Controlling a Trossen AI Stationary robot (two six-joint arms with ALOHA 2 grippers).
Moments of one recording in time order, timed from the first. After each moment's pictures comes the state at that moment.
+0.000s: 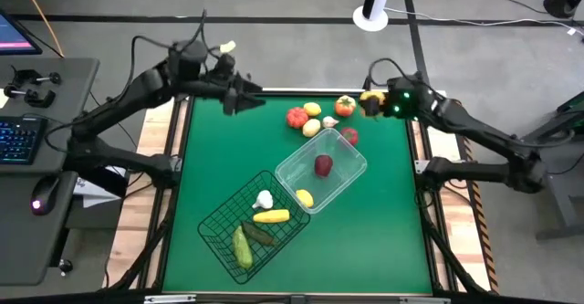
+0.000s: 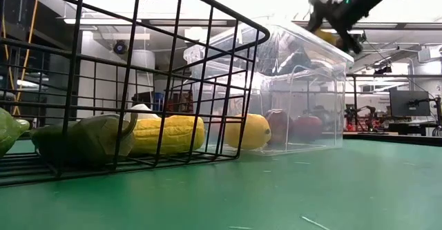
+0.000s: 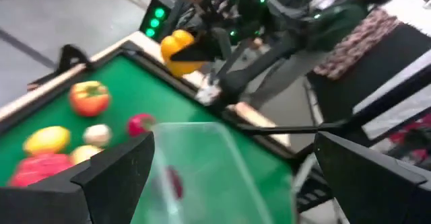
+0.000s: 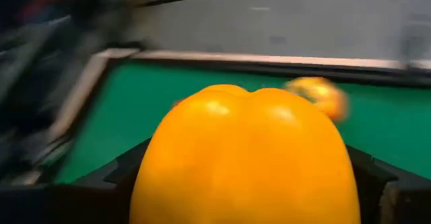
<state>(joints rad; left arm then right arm) 0.48 1.21 1.42 -0.54 0.41 -0.43 -0.61 0.94 0.87 -0.50 0.04 0.68</state>
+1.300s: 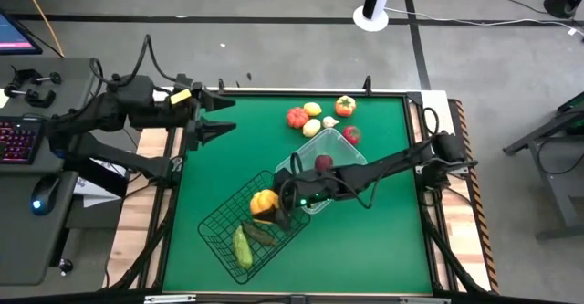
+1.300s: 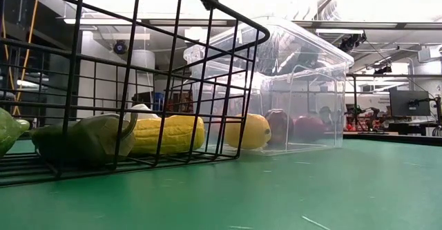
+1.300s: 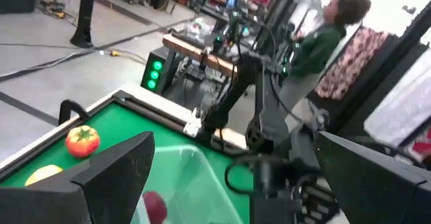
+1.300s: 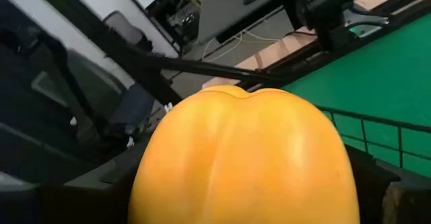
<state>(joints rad) 0.01 0.98 1.42 -0.58 -0.13 -0.41 0.26 1.88 1.45 0.16 0.04 0.65</state>
